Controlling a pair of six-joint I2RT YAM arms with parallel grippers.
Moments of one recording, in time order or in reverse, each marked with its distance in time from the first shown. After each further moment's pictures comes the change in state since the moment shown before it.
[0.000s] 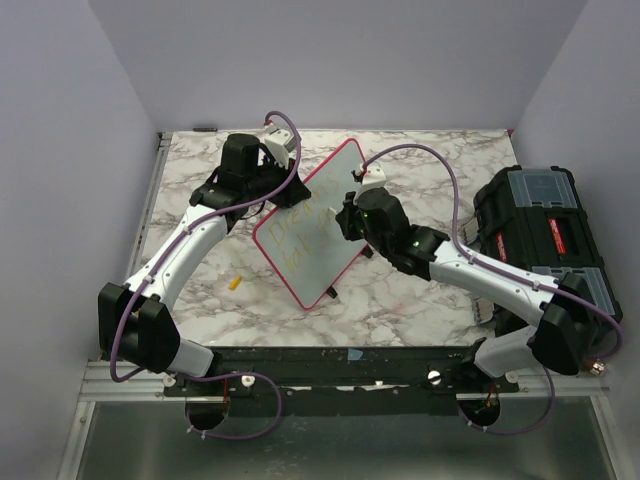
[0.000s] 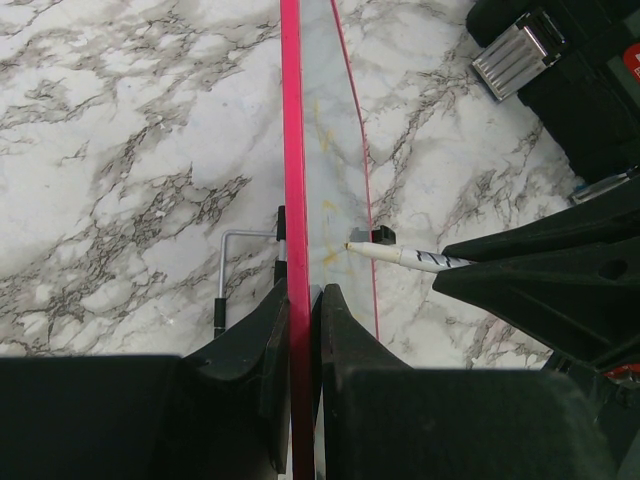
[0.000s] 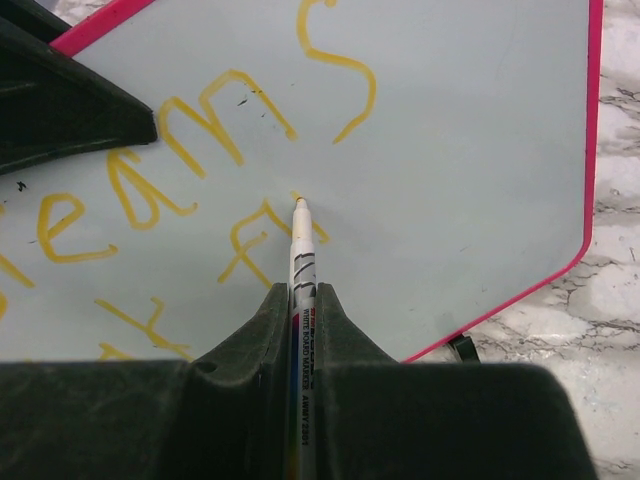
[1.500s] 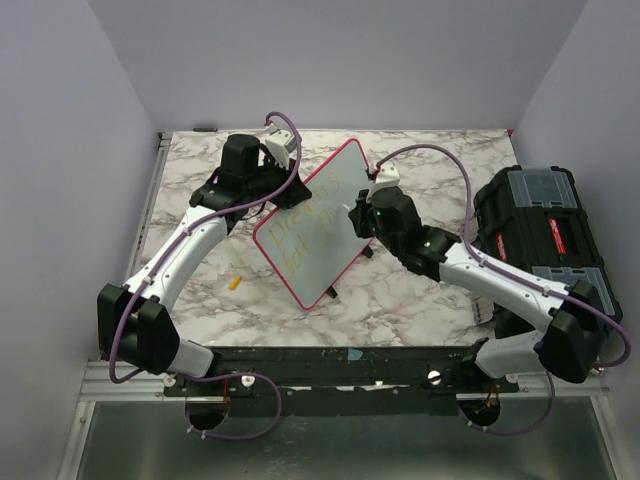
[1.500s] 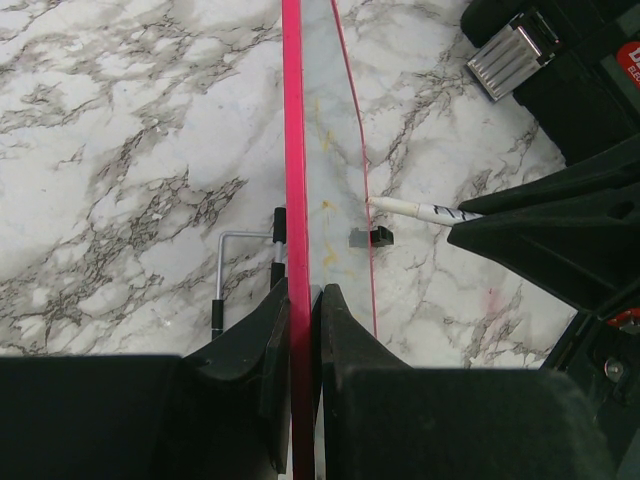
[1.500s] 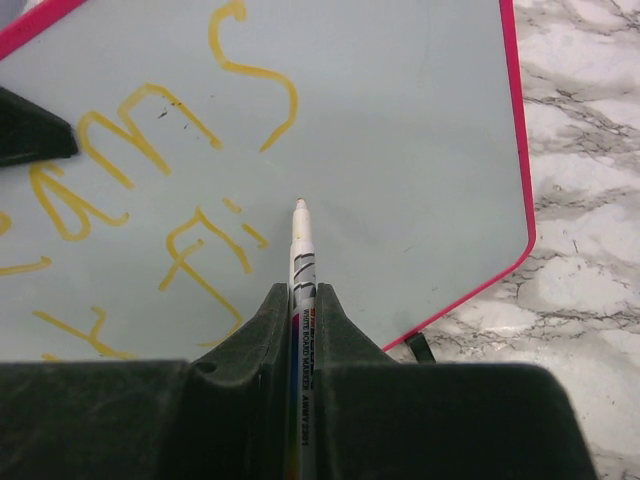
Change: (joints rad) left arm -0.004 -0.006 -0.005 0.007 0.002 0.000; right arm -0.060 -0.061 -0.060 0.004 0.007 -0.027
